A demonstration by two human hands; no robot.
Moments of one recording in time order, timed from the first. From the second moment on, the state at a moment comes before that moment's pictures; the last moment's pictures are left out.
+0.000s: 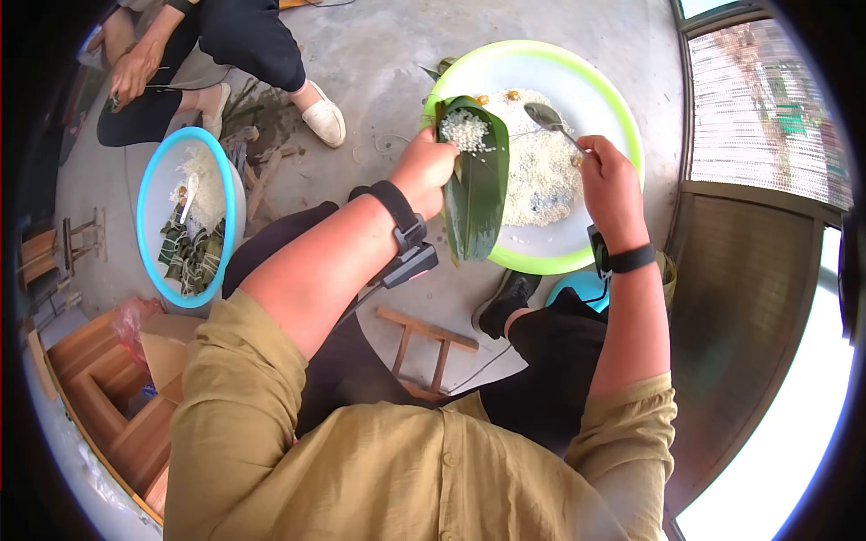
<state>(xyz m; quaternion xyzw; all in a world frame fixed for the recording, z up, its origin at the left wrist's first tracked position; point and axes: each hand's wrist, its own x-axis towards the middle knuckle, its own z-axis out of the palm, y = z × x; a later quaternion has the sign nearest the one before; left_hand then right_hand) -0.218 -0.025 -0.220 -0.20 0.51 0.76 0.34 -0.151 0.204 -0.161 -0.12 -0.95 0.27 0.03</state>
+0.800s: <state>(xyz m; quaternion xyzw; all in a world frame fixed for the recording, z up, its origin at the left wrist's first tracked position) -0.223 -0.037 -0.208 -0.19 0.49 0.79 0.32 -0.164 0.203 -0.213 -0.29 -0.65 0.68 -0.19</state>
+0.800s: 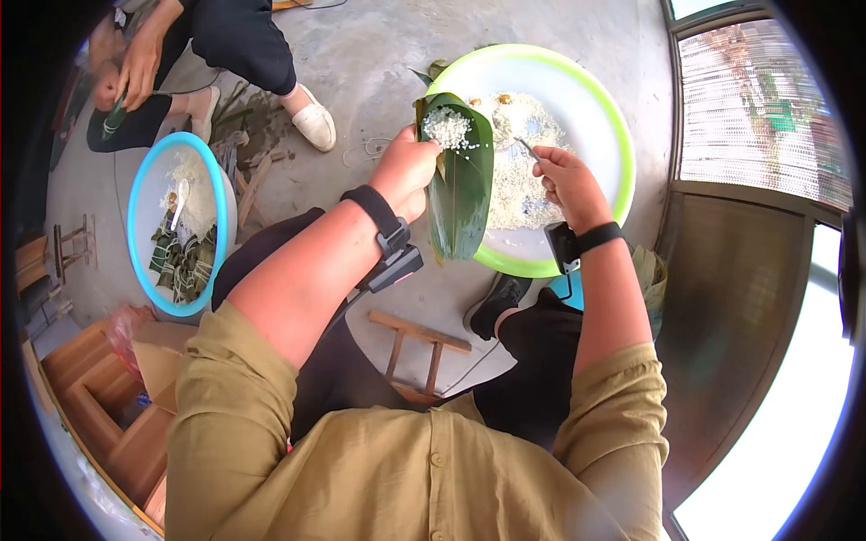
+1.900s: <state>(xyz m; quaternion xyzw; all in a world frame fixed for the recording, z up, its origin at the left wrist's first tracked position) -0.227 -0.043 -0.189 -0.21 0.49 0.79 0.29 -0.166 0.177 -0.281 -0.20 -0.85 0.41 -0.25</state>
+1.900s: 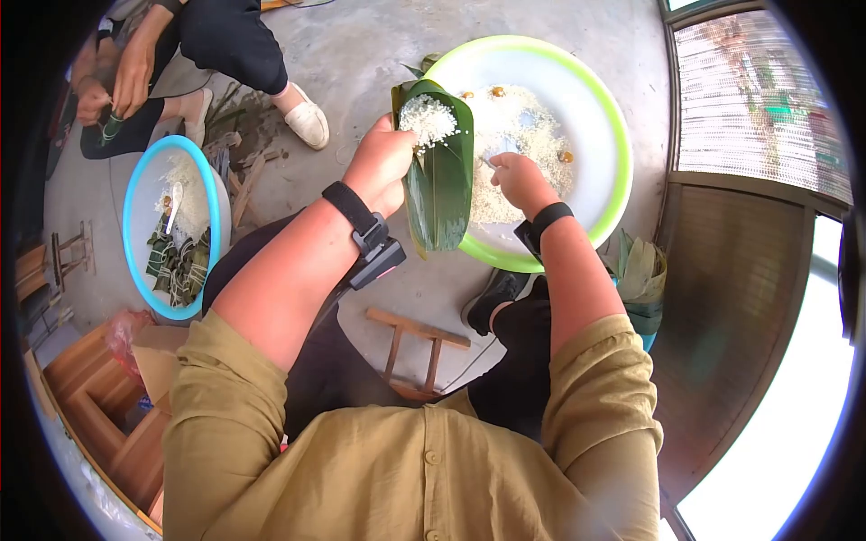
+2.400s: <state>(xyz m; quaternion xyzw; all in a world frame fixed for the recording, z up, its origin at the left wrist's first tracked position) -0.224 -0.037 -0.188 -0.21 0.44 0.80 0.34 -0.141 0.208 -0.169 -0.30 -0.67 0.65 -0.17</state>
